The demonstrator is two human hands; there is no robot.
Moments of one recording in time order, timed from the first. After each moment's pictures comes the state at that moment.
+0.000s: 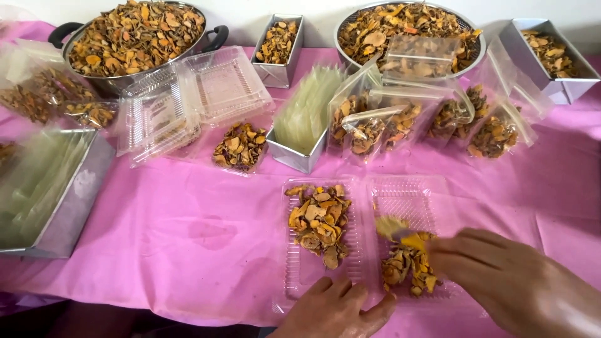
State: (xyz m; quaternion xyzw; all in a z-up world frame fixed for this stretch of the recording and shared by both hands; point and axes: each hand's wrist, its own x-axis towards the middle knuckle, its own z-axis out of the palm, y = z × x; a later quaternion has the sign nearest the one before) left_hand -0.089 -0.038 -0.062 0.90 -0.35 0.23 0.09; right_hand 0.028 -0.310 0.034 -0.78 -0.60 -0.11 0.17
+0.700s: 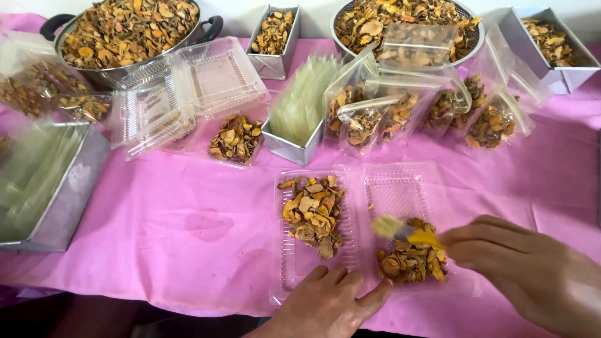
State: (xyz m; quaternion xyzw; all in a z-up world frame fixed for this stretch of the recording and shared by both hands) left_hand -0.090 -0.038 -0.057 0.92 -0.36 0.15 0.07; right_hand 0.027 -0.323 0.040 -0.81 -0.55 -0.07 0.21
